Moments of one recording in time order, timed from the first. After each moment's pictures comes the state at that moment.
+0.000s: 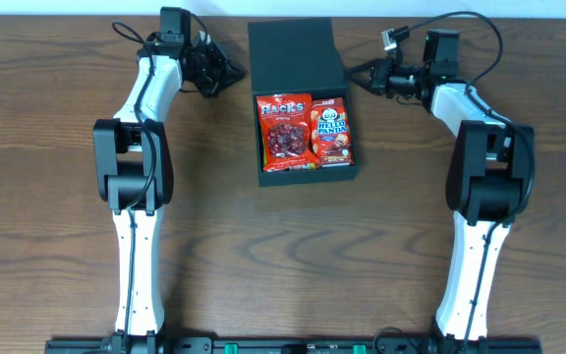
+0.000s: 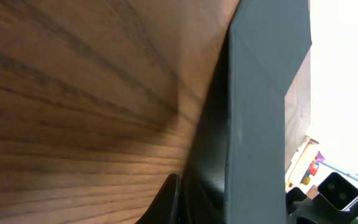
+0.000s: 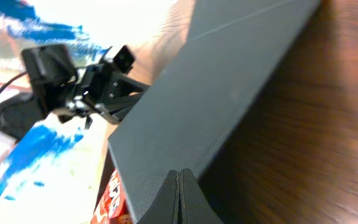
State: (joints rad) left arm -0.06 2.60 2.18 -0.64 0.71 -0.86; right arm -0.04 2.47 1.77 -0.09 -1.12 0.49
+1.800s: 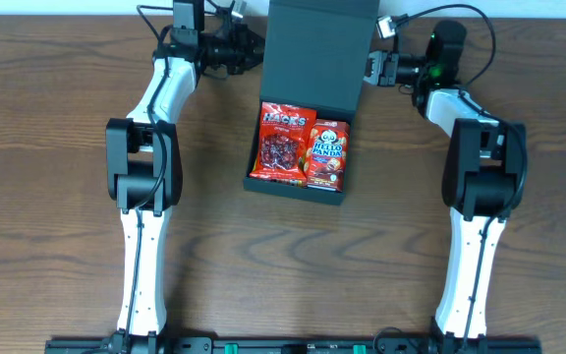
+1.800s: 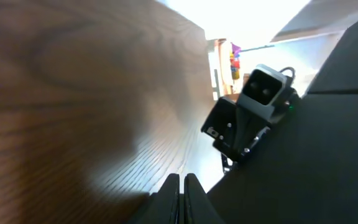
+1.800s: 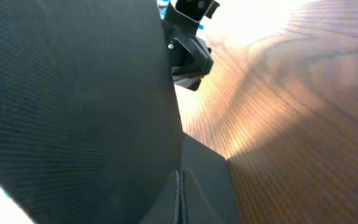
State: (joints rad) left arm -0.11 2.61 2.18 -0.20 1.20 -0.72; right arm -0.04 2.53 1.77 0.58 -1.52 0.78
